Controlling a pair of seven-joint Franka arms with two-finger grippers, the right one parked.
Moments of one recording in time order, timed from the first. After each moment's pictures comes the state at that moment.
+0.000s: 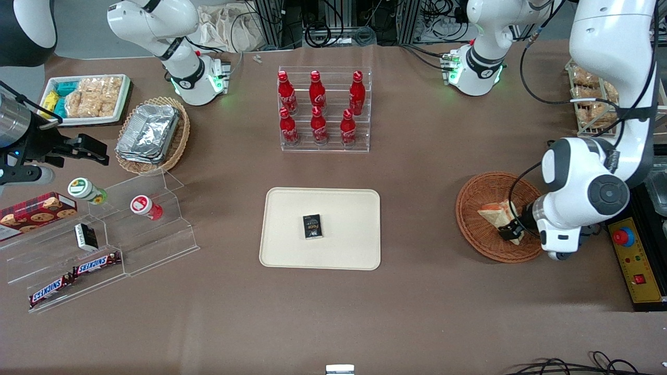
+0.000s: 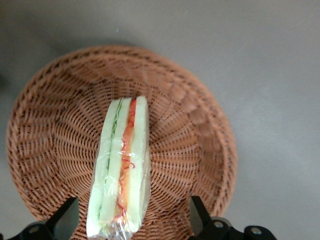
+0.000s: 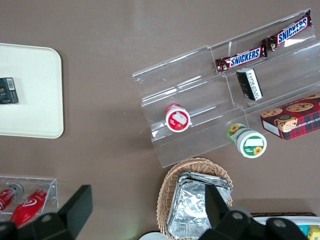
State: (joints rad) arm 0.04 0.39 -0.10 -1.88 0.06 2.16 -0.80
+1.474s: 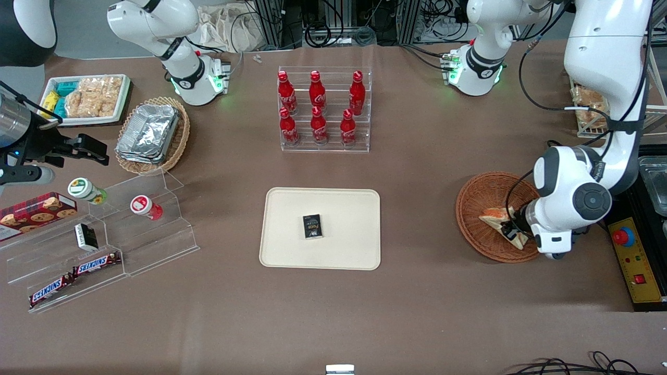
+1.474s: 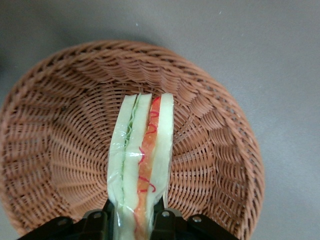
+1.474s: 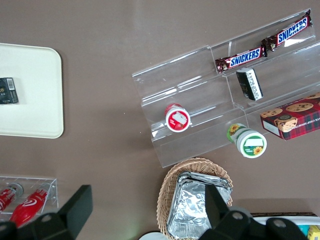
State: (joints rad) arm 0.04 0.44 -0.09 -1.85 0.09 2.15 -0.91
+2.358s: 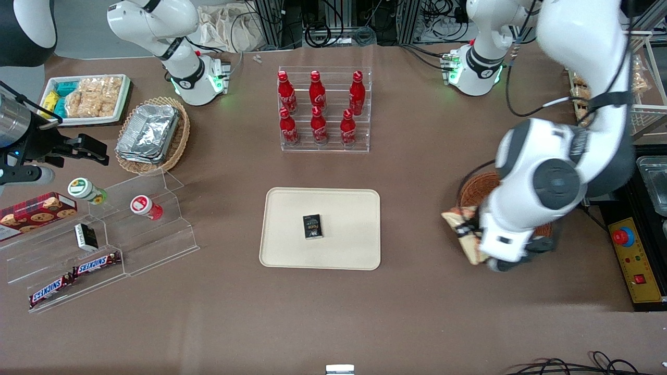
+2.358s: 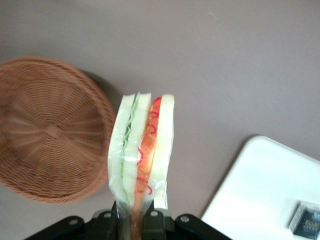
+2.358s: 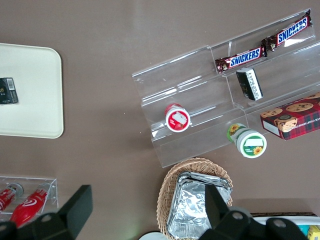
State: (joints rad) arm -0.21 0.53 -0.20 -1.34 0.09 1.80 -0.73
